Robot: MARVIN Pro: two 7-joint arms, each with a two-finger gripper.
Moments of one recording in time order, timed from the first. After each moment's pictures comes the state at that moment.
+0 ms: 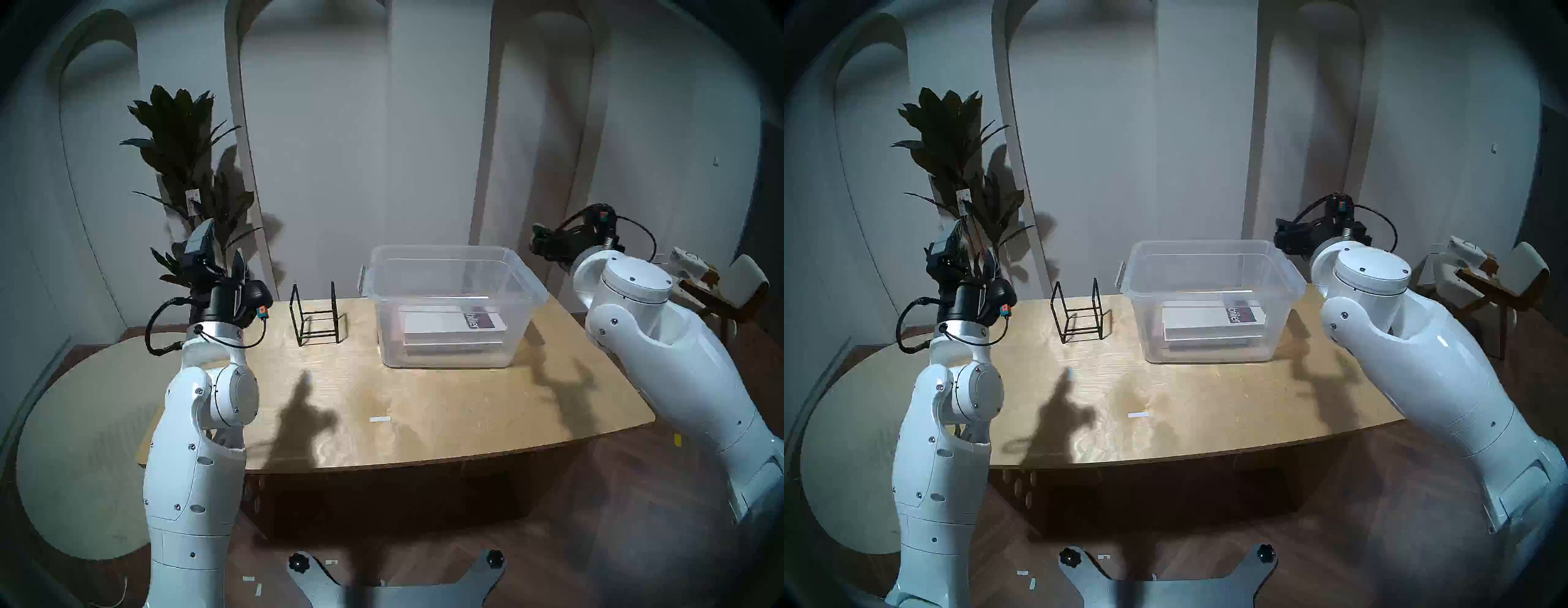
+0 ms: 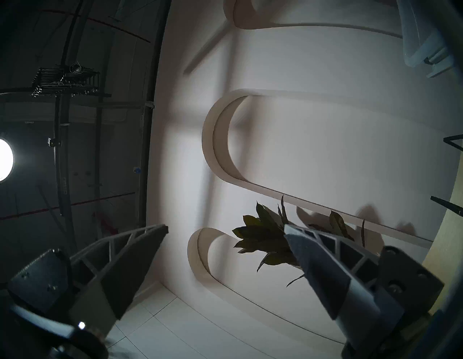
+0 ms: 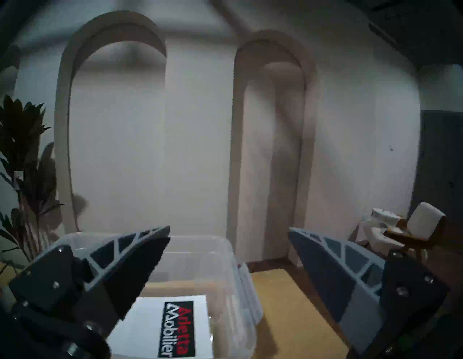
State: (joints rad) left arm 1.56 -1.44 -1.67 -1.91 1.29 0.08 0.20; right arm -1.10 -0.66 1.16 -1.96 0.99 0.33 -0.74
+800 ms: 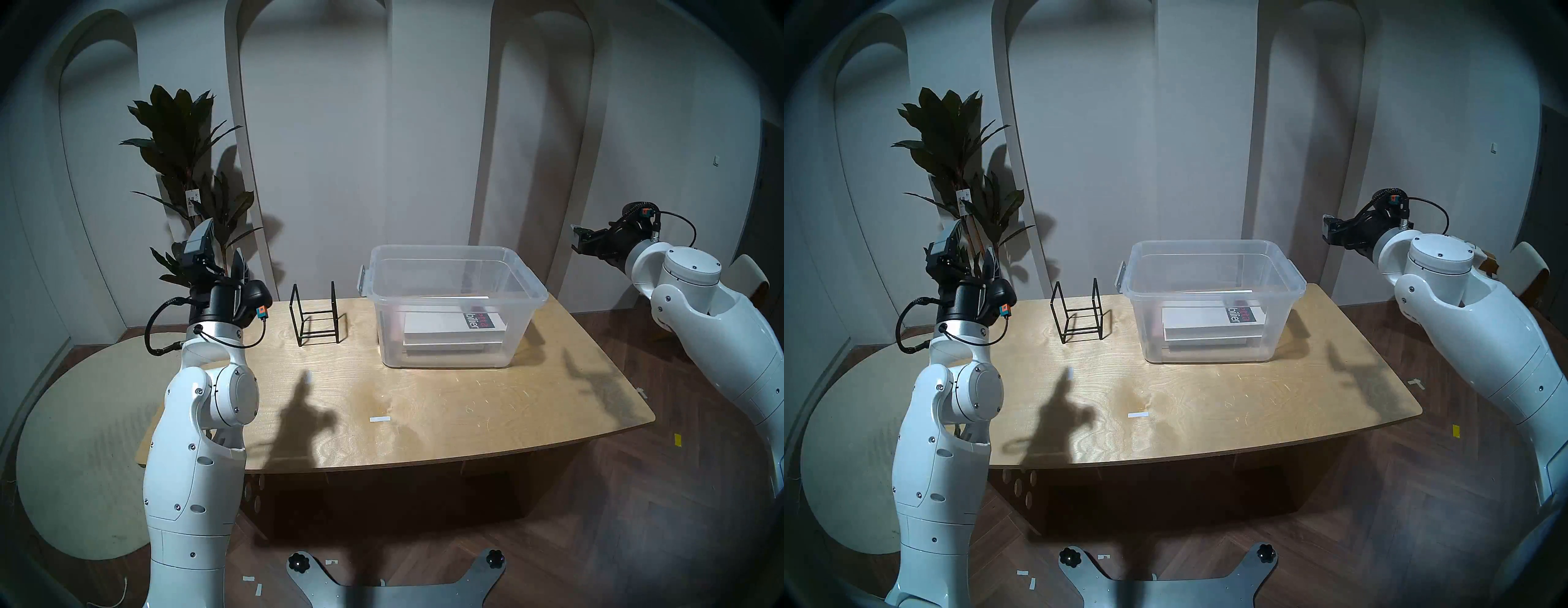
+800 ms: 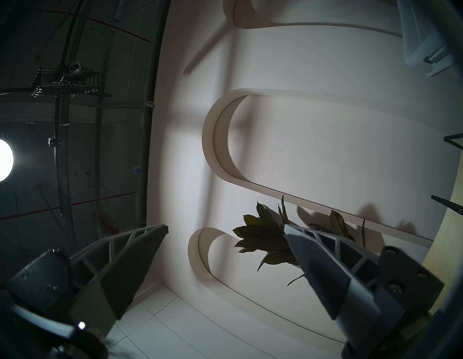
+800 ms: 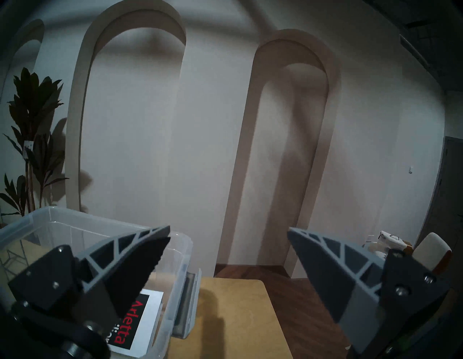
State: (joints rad) left arm 1.56 -1.44 -1.67 -1.91 1.29 0.09 0.20; right arm -1.11 -0.42 1.21 -1.78 1.03 0.29 -0.31
